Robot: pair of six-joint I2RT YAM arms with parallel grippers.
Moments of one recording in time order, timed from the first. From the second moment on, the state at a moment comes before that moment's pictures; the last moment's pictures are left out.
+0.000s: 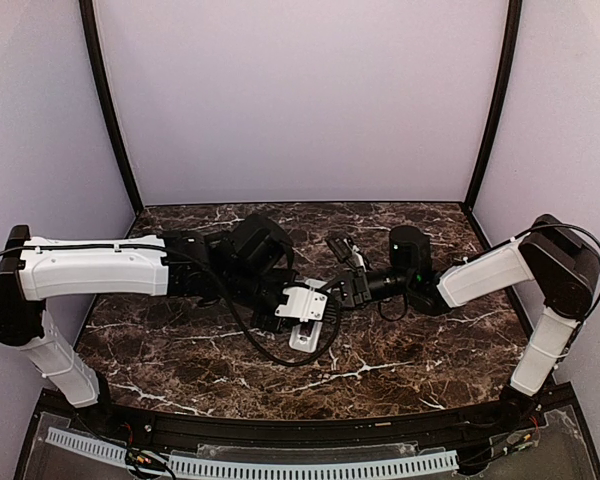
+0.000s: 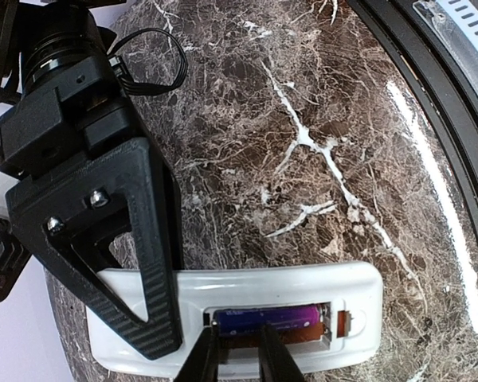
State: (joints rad) left arm -1.10 1.60 1.28 -0.52 0.07 0.88; right arm 0.74 1.74 0.77 0.74 -1.01 0.85
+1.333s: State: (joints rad) left arm -1.11 1.60 1.27 -0.51 0.04 0.86; right arm 0.74 1.74 0.77 0.76 -0.99 0.85
